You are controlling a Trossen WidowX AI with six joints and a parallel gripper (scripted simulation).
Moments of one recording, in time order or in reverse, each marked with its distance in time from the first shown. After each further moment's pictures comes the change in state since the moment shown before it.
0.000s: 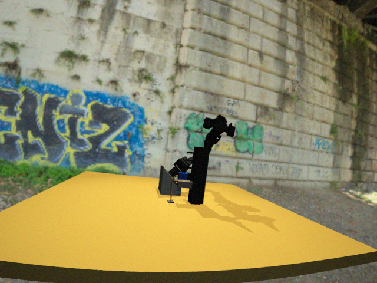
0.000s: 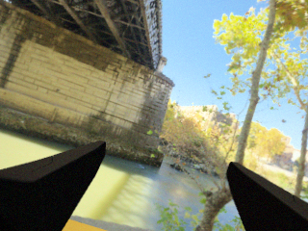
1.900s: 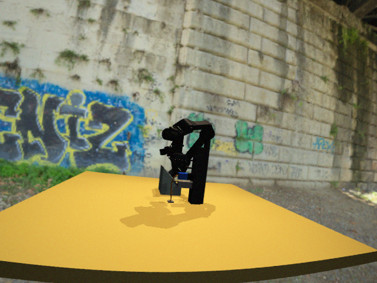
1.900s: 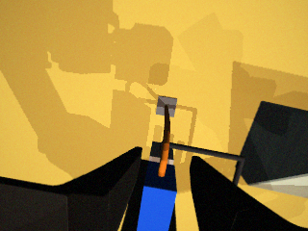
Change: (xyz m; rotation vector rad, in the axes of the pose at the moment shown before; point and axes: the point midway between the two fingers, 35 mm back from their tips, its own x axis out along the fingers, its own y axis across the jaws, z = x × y) arm -0.066 -0.186 -0.284 1.058 1.657 -1.213
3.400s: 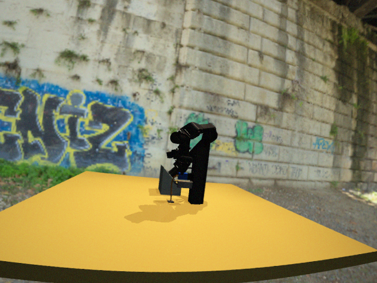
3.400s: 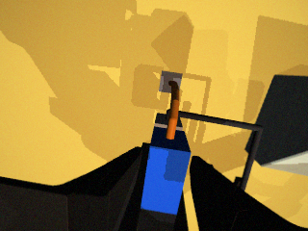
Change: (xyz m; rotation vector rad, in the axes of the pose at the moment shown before) arm 0.011 0.001 -0.038 0.006 0.008 -0.004
